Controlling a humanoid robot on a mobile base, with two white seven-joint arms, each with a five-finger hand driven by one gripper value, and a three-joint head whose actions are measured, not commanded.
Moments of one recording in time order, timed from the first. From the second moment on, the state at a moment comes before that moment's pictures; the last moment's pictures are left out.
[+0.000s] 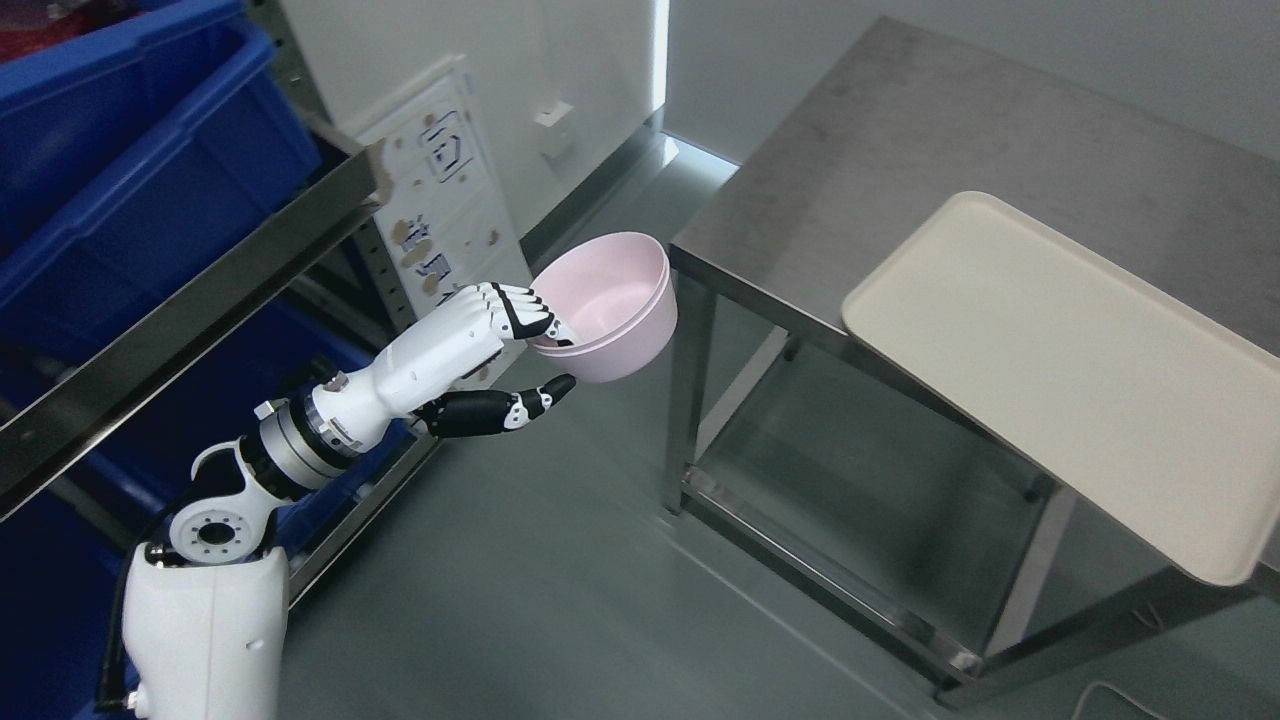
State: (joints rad) left arm -0.34 0.03 0.17 -1.63 -0.23 -0.79 -0.89; right arm 0.00 0.00 0.00 0.00 0.00 0.03 0.01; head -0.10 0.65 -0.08
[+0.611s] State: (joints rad) left arm -0.33 0.05 0.19 -1.64 -0.21 -0.79 -0.89; right arm 0.00 0.00 0.00 0.00 0.00 0.03 0.01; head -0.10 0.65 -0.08
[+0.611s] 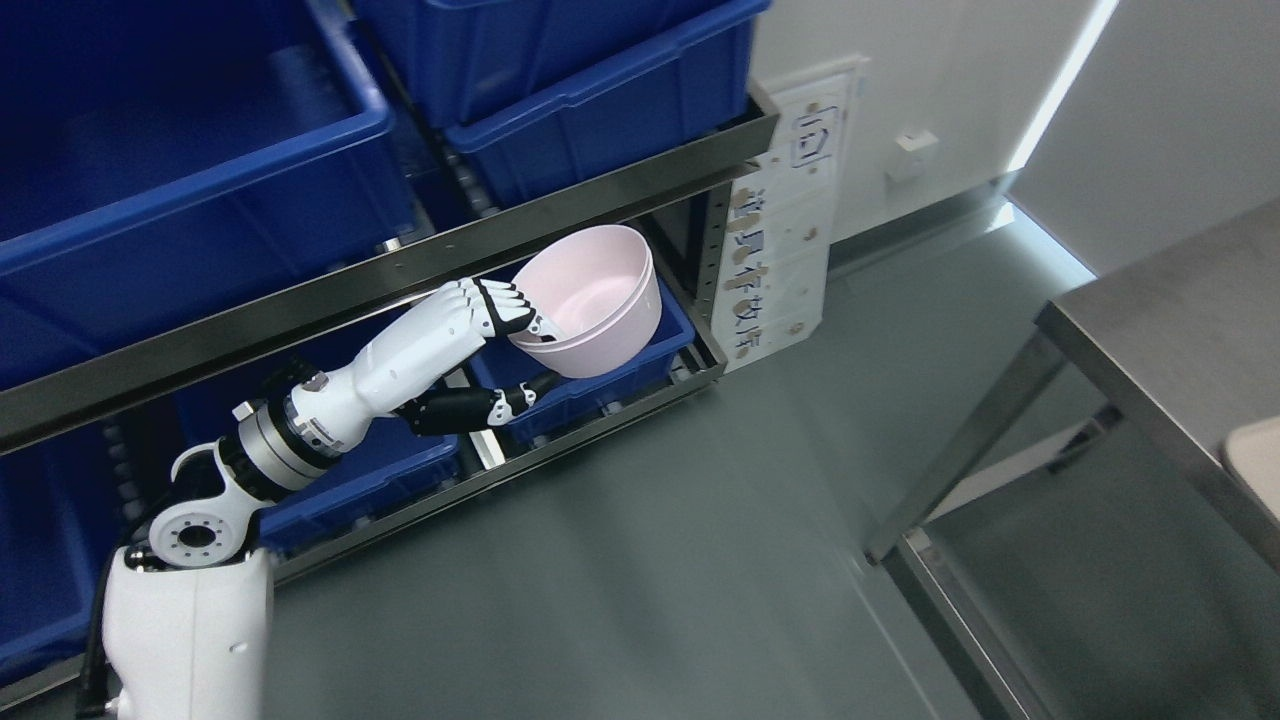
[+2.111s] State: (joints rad) left arm -0.31 0.05 0.19 -1.65 -0.21 -0.79 -0.89; right arm 0.00 0.00 0.00 0.00 0.00 0.03 0.01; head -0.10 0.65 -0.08
